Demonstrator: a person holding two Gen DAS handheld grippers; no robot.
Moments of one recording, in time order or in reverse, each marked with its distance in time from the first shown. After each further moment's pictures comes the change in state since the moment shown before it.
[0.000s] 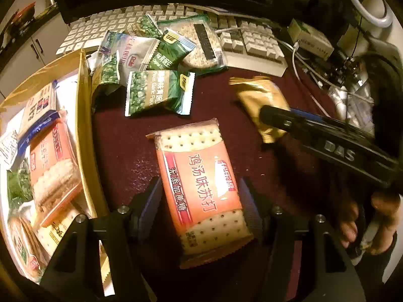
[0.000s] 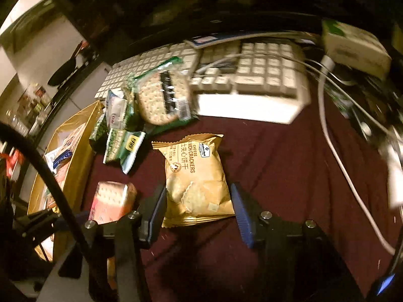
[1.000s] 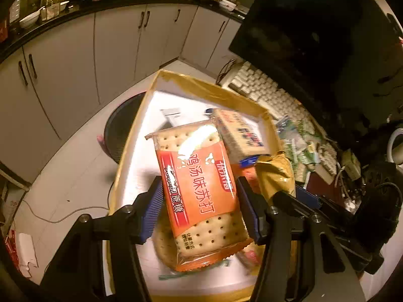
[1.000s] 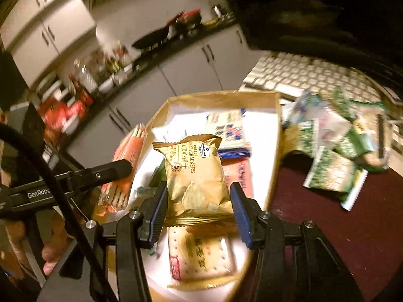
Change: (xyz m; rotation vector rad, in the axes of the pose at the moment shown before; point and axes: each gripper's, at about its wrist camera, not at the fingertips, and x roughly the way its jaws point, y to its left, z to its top) left arm -0.112 0.224 -0.064 -0.556 -0.268 0.041; right arm 0.042 0.232 0.004 -0.356 0.081 0.311
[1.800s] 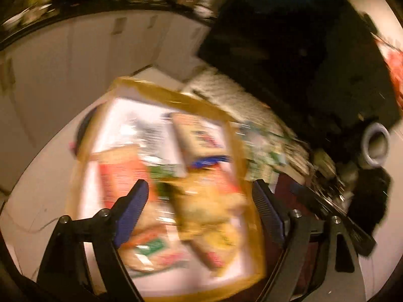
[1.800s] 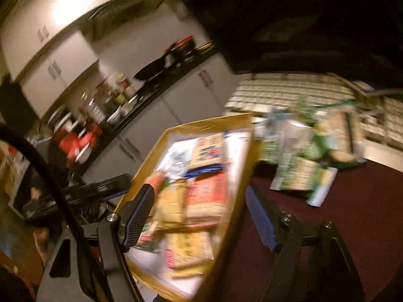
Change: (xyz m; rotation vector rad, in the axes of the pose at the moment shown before) left arm -0.017 -0.039 -0.012 0.063 -0.042 -0.196; right arm -0.081 -0.078 -0.025 0.179 -0.201 0.072
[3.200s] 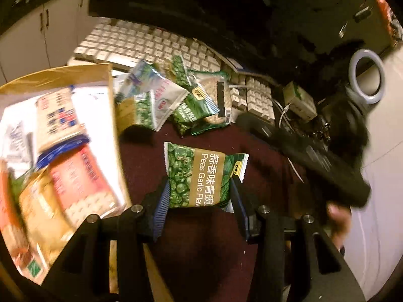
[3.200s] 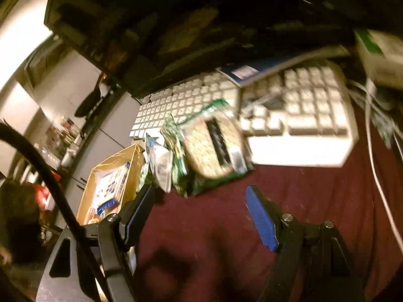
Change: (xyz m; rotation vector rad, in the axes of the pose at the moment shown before) left arm 0.100 -0.121 -0.019 0.196 0.277 -0.095; right arm -0.003 -0.100 0.038 0.196 0.010 -0.187
